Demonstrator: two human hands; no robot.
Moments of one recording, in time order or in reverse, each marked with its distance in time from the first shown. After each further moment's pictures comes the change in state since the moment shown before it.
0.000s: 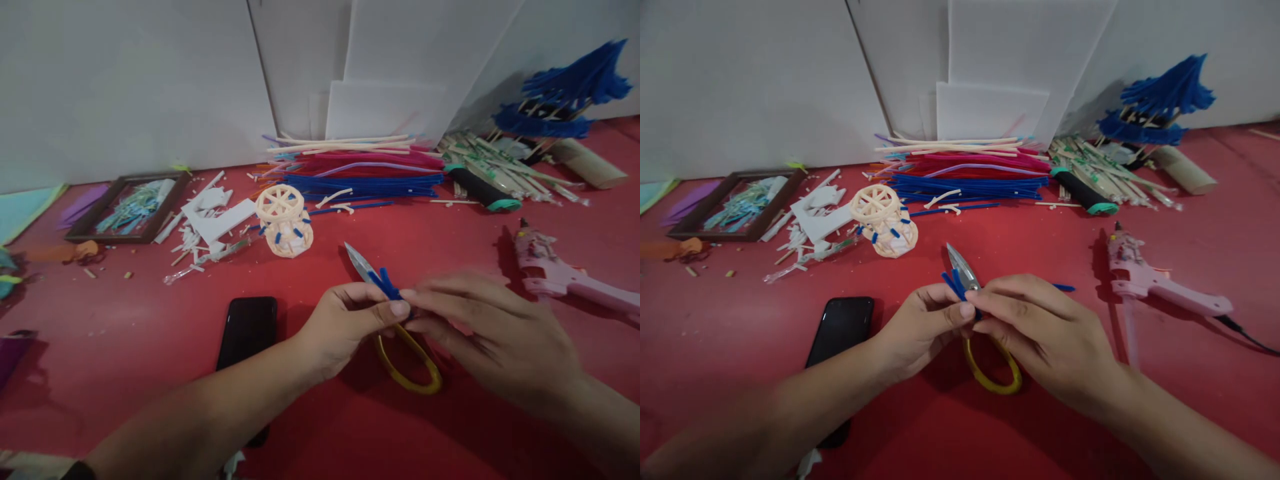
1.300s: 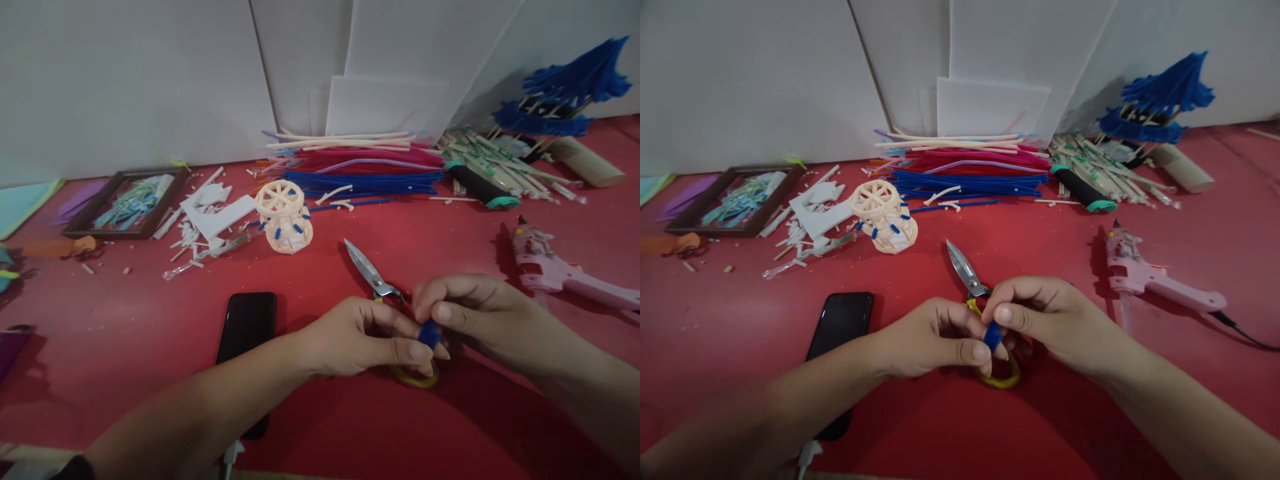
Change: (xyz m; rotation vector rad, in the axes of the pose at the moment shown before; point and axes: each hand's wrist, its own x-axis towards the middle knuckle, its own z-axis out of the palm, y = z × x) left_hand -0.005 0.001 -0.008 0.256 -0.371 -0.189; right_hand 0.005 0.010 -0.003 1.031 -0.372 0.748
